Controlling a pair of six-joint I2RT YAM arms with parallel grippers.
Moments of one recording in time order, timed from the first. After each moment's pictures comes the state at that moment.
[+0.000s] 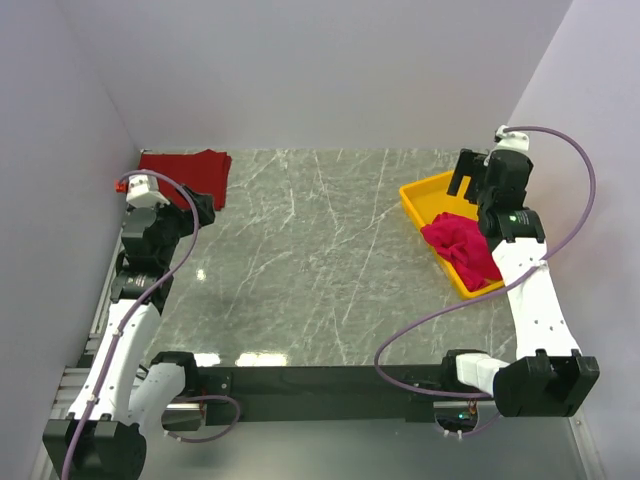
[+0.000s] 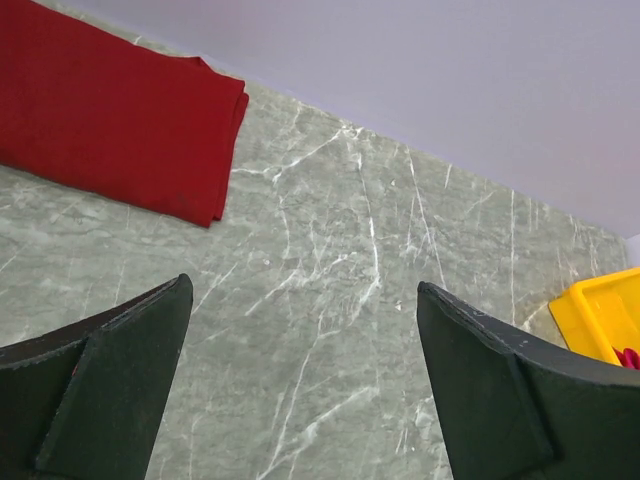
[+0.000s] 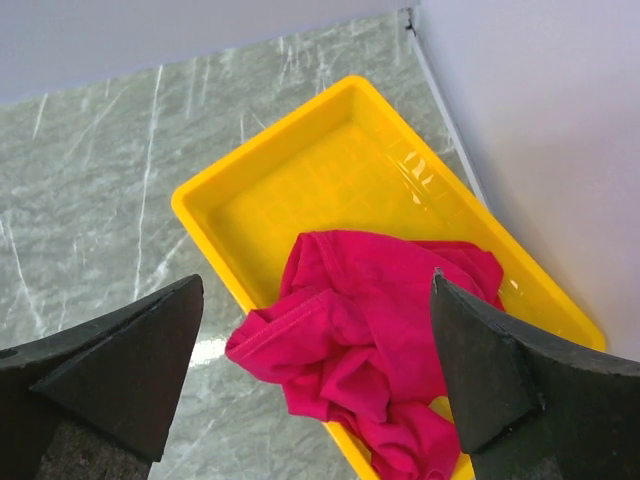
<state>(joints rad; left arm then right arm) -0.03 0.83 0.73 -0.04 -0.01 -0.46 -0.02 1.17 1.20 -0.44 0.24 0.11</state>
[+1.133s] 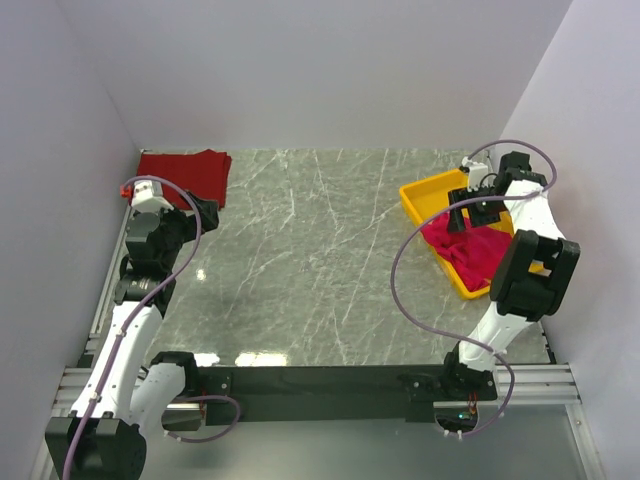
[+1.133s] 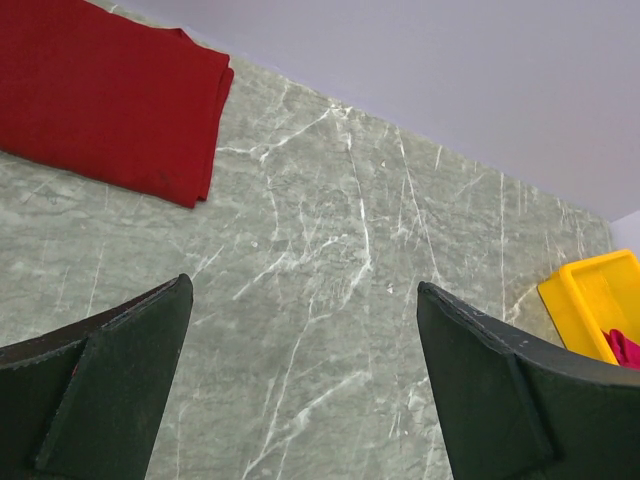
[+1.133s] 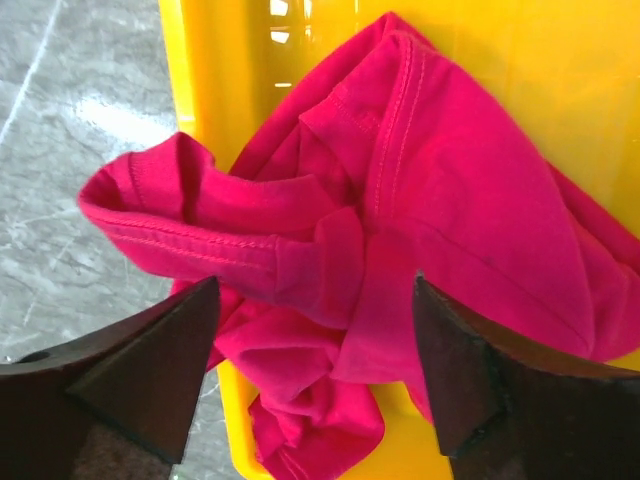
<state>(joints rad) -0.03 0.83 0.68 0.00 0.03 -0.49 -0.31 1.77 1.47 -0.91 -0.41 -0.54</state>
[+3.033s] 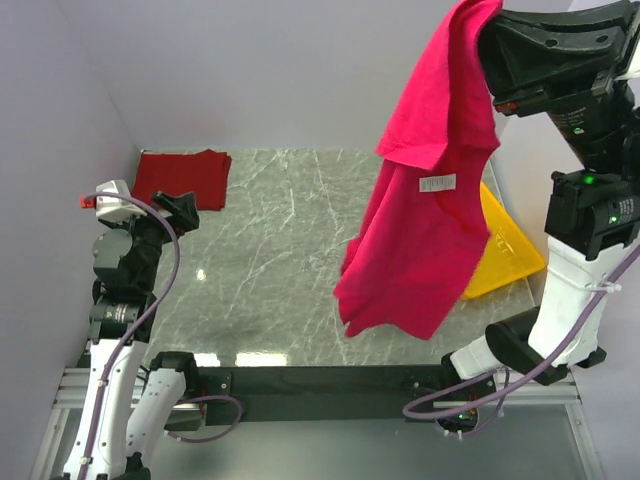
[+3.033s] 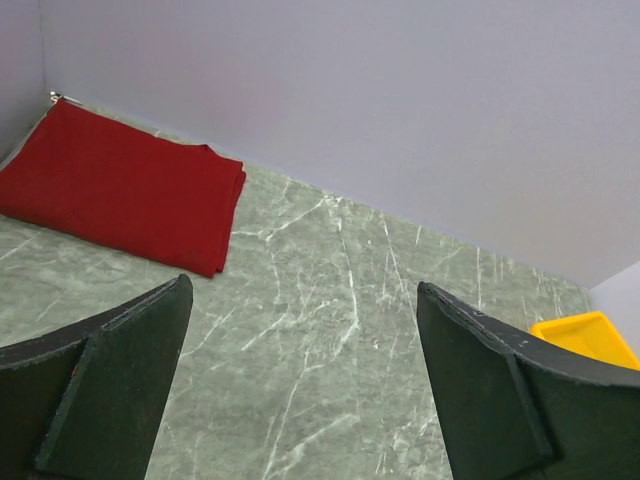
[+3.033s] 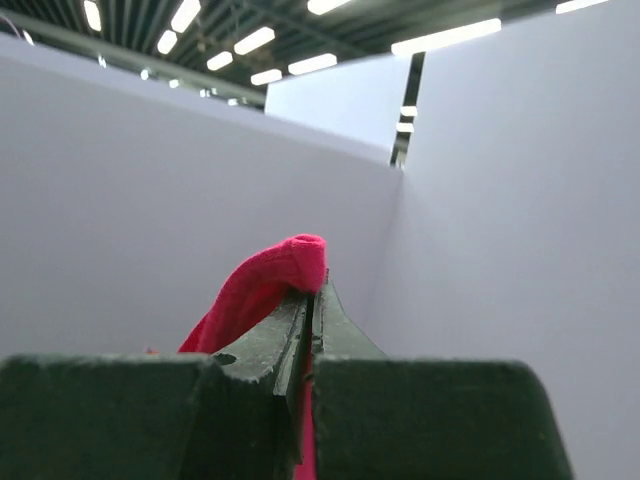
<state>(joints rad) -0.03 0.62 0.82 -0.18 -0.07 -0.44 0.29 1.49 2.58 -0.12 -0.69 0.43</state>
